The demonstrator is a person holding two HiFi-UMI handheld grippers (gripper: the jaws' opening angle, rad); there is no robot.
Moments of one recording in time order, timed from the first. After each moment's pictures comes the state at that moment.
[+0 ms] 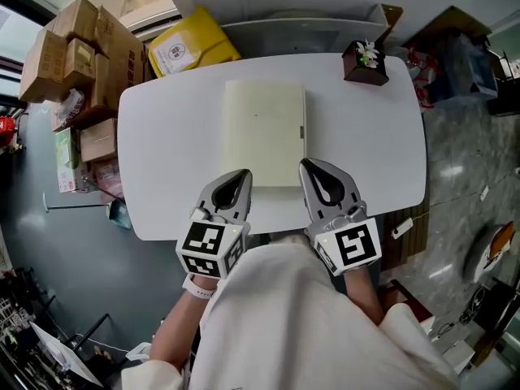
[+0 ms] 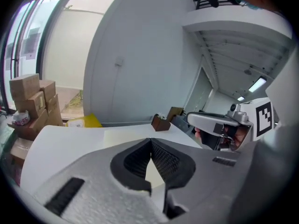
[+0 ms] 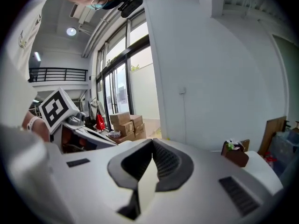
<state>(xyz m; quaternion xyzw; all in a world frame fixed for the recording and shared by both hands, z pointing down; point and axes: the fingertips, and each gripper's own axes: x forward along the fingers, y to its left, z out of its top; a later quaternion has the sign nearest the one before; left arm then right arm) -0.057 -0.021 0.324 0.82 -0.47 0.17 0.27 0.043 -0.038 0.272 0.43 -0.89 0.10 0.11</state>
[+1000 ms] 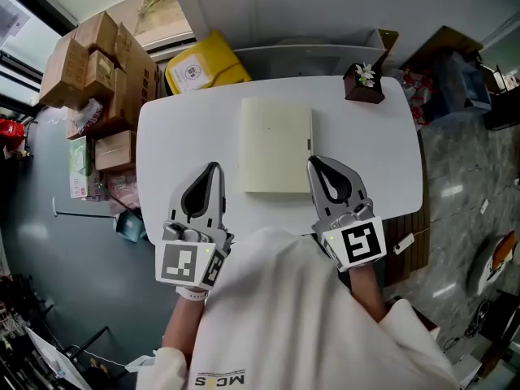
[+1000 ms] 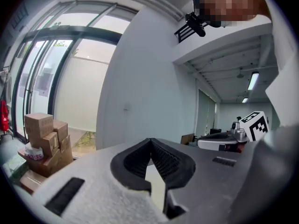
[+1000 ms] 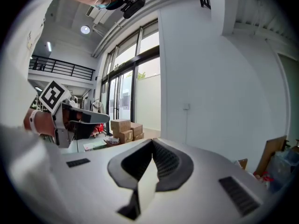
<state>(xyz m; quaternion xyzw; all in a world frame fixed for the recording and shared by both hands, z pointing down) -0.139 -0.019 0.180 0.82 -0.56 0.03 0.09 0.023 -0.030 0.200 0.44 -0.89 0.02 0.09</state>
